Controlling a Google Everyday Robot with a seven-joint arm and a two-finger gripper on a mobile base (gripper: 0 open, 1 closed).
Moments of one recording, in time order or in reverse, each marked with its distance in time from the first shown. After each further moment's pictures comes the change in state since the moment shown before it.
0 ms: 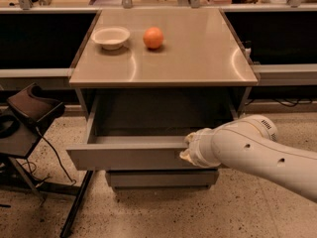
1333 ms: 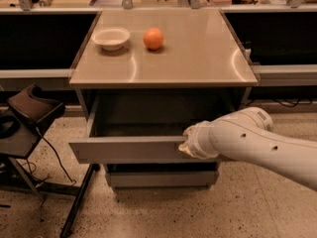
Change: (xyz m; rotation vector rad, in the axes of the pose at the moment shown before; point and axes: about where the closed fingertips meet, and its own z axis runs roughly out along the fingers) arm -0.006 -0.022 0.013 0.007 -0.011 0.032
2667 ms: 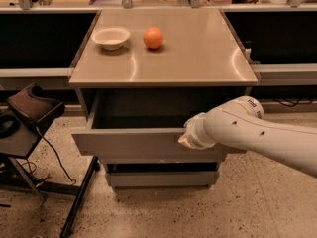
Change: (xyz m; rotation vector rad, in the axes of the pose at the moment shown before) arm 0.001 -0.028 0.019 0.002 0.039 0.056
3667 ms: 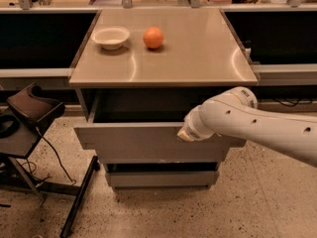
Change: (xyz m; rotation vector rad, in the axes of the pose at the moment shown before) arm -0.009 -0.023 0.014 0.002 0.019 0.037
